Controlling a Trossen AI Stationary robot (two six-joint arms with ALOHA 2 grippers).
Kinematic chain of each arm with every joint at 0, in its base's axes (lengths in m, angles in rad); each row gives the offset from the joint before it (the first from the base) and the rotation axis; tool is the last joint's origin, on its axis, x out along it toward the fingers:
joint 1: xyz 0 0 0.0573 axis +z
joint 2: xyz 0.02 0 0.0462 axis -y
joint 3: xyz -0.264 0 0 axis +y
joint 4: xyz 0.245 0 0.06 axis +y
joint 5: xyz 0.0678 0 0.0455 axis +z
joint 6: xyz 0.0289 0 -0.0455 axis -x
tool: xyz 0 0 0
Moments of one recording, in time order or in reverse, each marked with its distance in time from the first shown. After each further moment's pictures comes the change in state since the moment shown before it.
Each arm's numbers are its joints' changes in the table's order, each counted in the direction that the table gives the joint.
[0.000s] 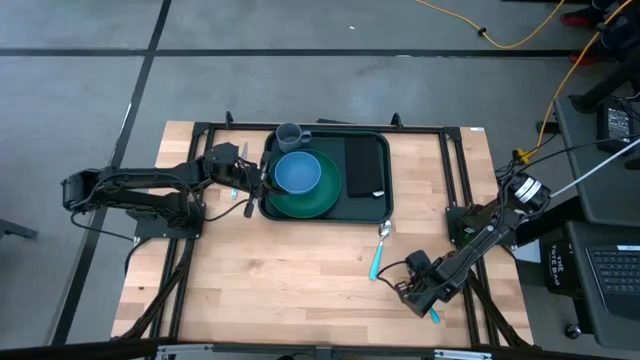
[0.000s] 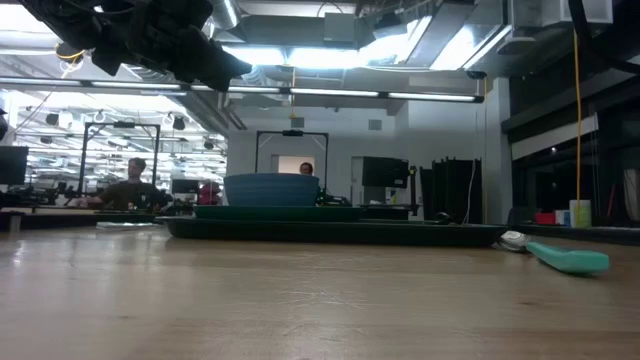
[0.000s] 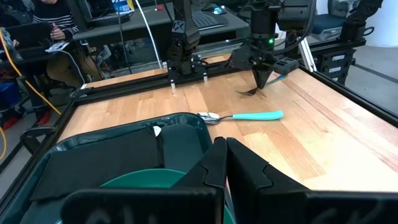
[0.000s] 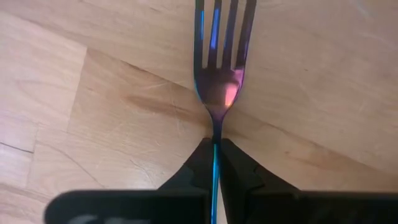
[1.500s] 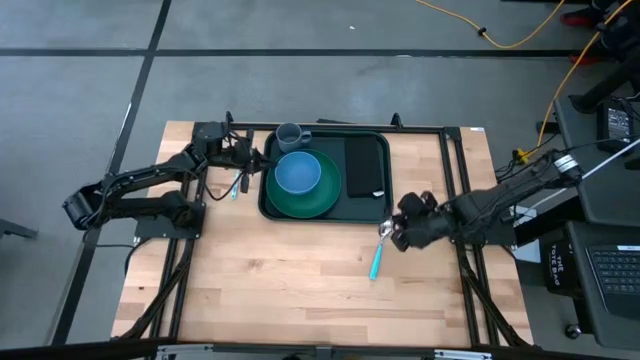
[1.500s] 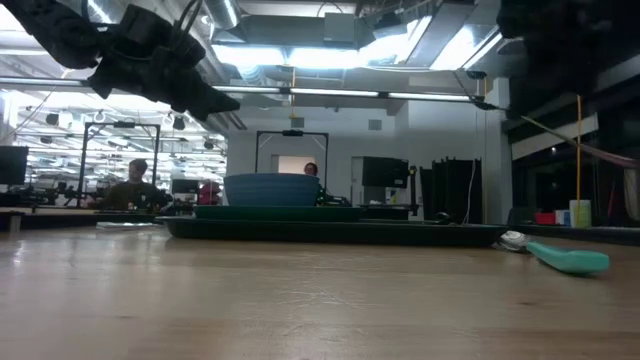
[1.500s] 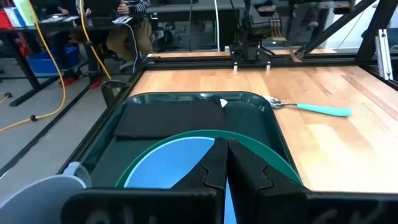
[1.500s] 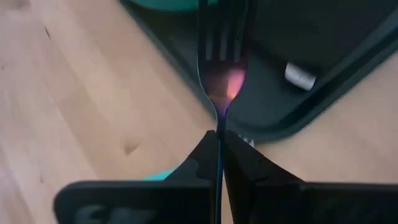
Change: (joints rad) left arm 0.402 0.000 0.057 -0.014 -0.177 0.027; right arm -0.391 0.524 -0.001 0.080 -0.503 0.976
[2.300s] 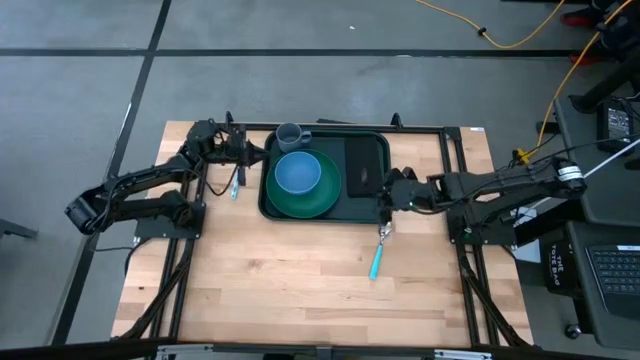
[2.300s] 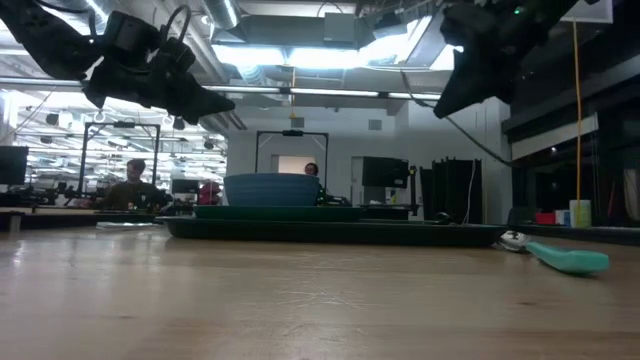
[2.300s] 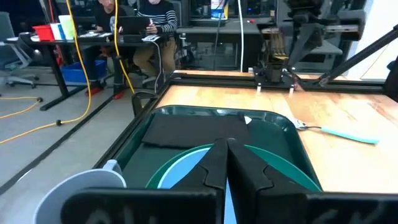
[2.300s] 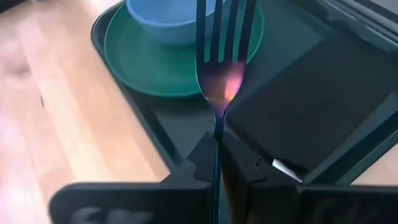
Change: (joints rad) left arm 0.123 0.000 0.072 -0.194 -0.045 0.104; right arm -0.333 -0.036 -0.001 -0.313 0.094 0.397
